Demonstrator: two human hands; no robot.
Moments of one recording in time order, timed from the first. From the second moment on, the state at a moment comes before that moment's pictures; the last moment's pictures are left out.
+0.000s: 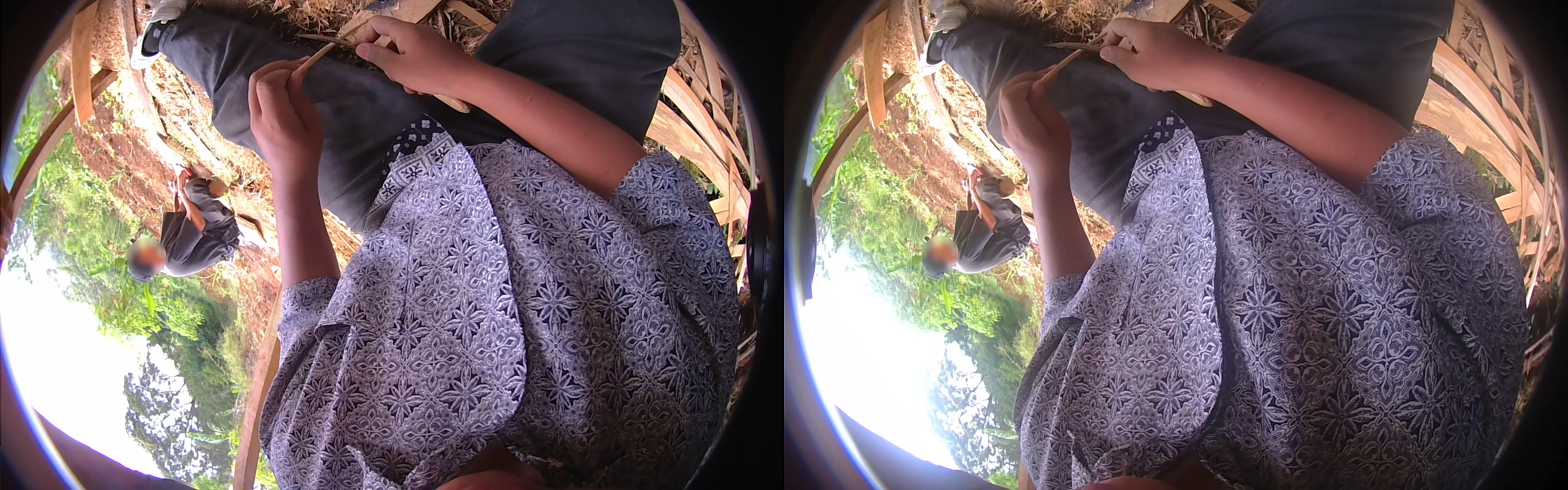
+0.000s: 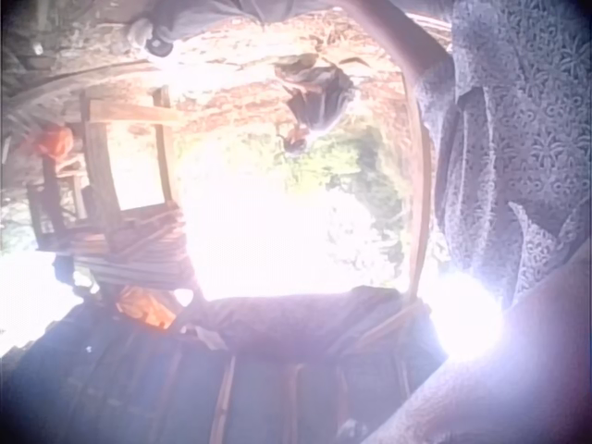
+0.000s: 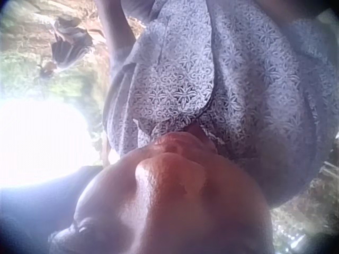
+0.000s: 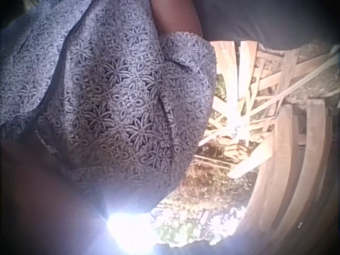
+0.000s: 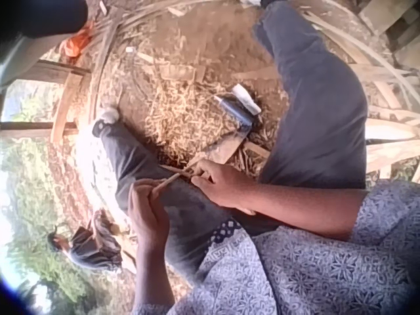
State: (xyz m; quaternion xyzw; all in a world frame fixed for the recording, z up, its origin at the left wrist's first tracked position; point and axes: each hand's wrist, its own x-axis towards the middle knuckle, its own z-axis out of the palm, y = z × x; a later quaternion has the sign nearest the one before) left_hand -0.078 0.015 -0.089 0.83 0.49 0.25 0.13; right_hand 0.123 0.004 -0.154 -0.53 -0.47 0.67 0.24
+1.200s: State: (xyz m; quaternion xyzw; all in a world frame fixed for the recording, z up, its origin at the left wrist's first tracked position) left_hand -0.076 0.010 -0.085 0.81 0.52 0.26 0.10; right_hand 0.134 -0.007 -0.154 -0.57 -0.50 0.60 0.26
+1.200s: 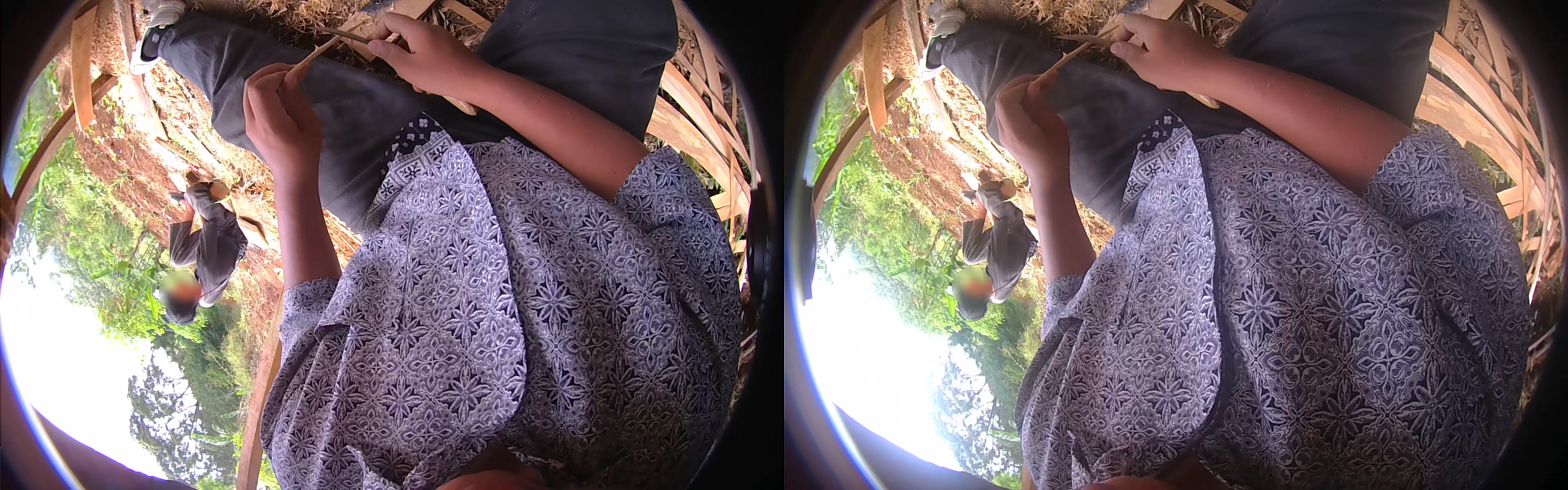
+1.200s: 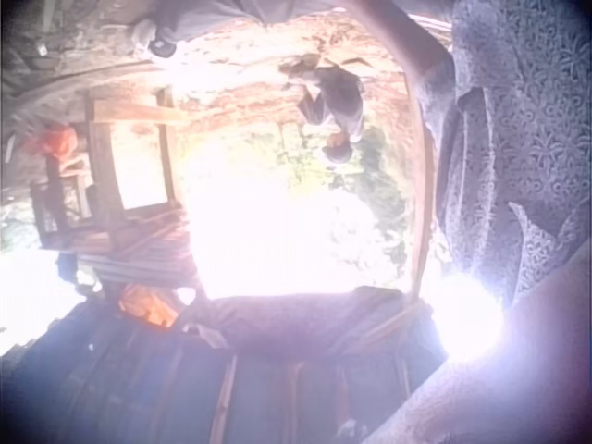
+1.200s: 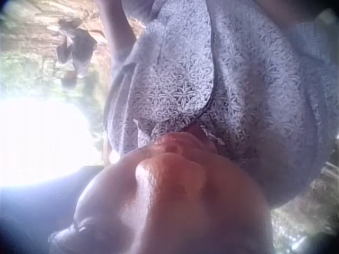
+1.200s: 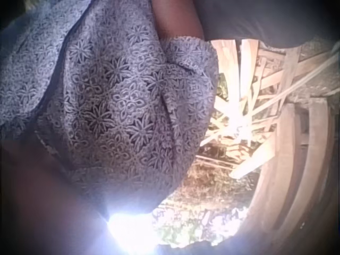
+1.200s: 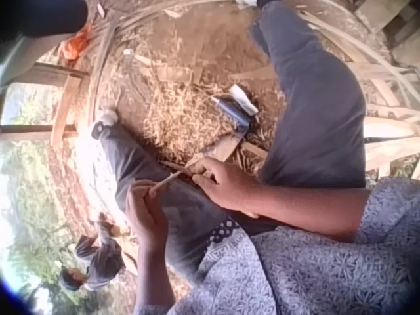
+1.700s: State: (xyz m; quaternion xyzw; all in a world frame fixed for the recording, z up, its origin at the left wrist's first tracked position) left_hand -0.077 0.013 -0.084 0.82 0.50 0.26 0.11; right_hand 0.112 -0.009 -0.163 -0.51 -0.59 0.48 0.40
